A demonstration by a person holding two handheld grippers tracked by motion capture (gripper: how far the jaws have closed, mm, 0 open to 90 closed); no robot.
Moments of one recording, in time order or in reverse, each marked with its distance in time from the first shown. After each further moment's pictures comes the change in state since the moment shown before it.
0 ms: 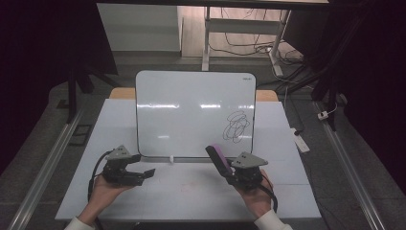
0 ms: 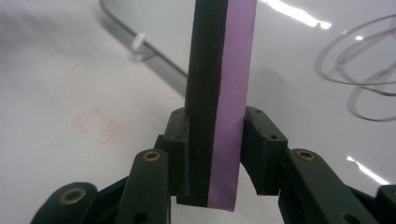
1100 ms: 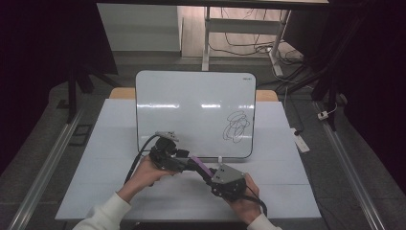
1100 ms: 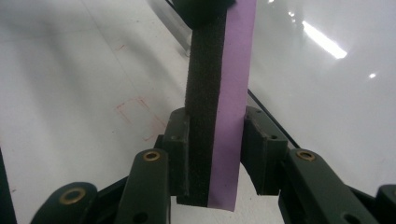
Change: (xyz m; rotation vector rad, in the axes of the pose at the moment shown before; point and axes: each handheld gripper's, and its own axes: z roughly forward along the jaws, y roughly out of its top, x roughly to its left) left arm -0.038 0.085 0.080 0.136 -0.380 0.016; right arm 0.045 0.004 0.016 0.011 0.057 -0.231
